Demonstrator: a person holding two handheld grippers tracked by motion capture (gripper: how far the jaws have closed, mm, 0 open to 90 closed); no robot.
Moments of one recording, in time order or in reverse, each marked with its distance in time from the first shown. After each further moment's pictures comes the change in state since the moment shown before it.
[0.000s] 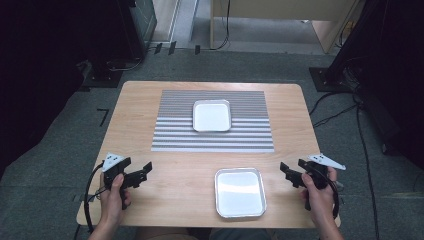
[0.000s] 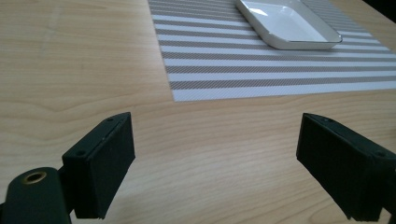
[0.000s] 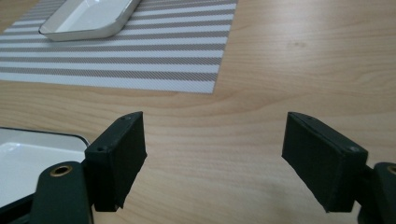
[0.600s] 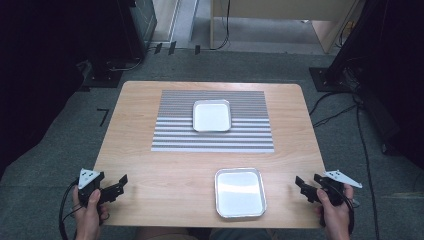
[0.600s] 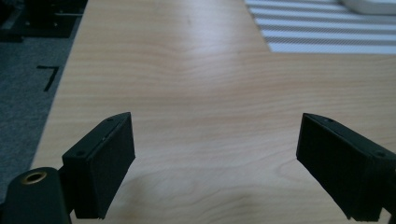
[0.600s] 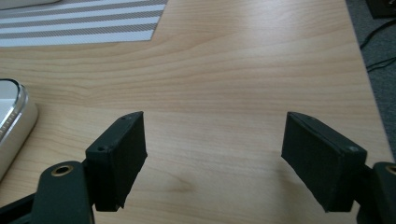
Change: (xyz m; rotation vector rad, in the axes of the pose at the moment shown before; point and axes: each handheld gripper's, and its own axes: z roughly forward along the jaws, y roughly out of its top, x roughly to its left) left arm 0.055 -0.040 -0.040 0.033 0.191 0.015; right arm -0.039 -0.040 -0.025 0.021 -0.087 0.022
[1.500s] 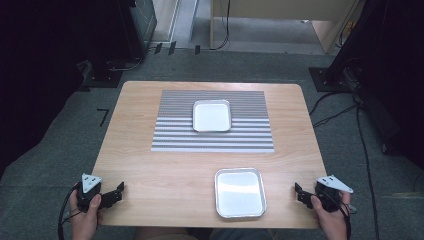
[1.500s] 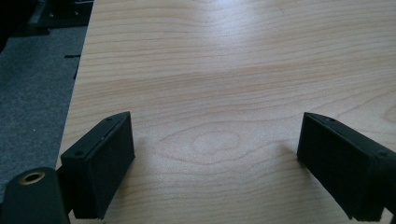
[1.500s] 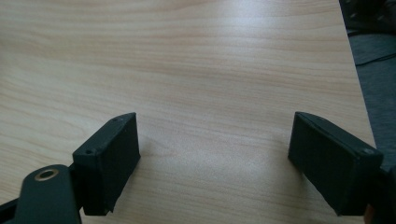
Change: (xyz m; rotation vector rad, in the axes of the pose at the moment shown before) left arm 0.004 -0.014 0.007 0.078 0.063 0.091; right arm 0.011 -0.017 0.006 0.046 -0.123 -0.147
